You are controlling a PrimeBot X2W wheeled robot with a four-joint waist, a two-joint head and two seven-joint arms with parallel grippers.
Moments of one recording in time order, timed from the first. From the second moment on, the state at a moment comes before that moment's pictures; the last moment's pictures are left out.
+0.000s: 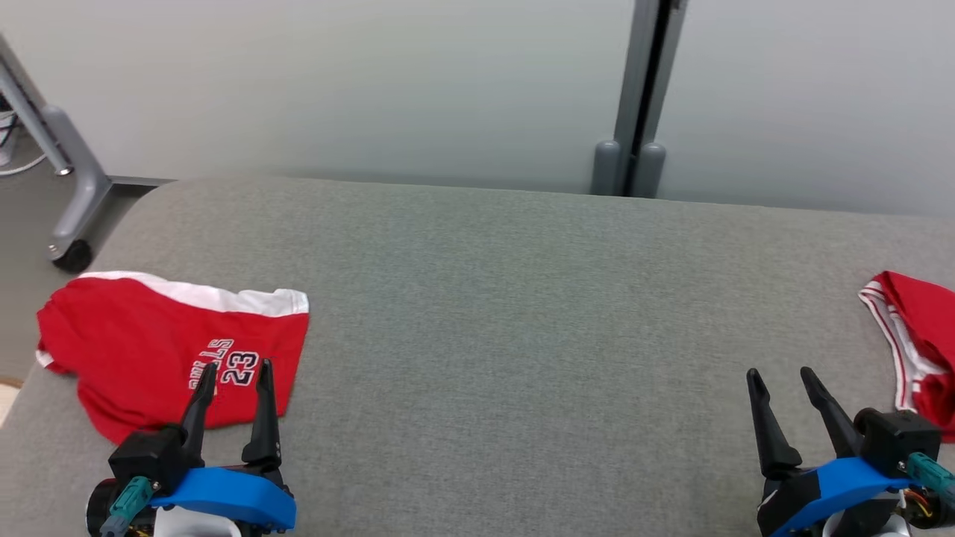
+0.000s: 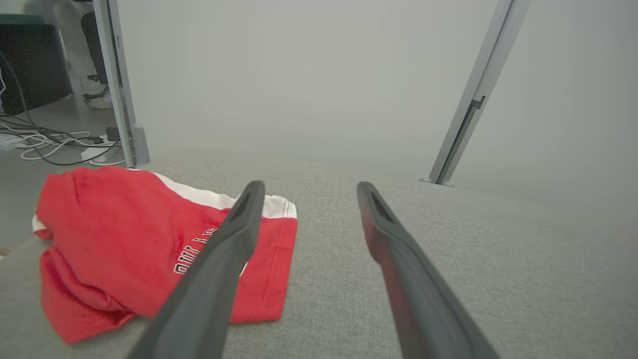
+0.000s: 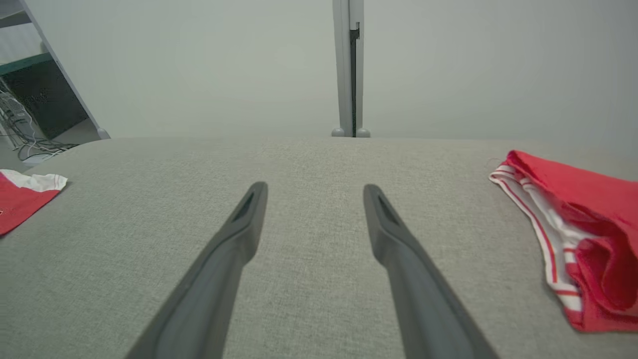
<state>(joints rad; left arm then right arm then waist) -0.10 0.18 -0.12 0.38 -0.37 -0.10 -0.26 -0.04 -0.11 -0.05 0.23 0.21 0.13 -0.10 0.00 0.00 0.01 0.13</state>
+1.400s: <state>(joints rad) -0.06 0.17 -0.08 0.33 -0.38 -0.09 -0.26 -0.04 -0.11 -0.02 0.23 0.21 0.13 -0.11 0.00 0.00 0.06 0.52</state>
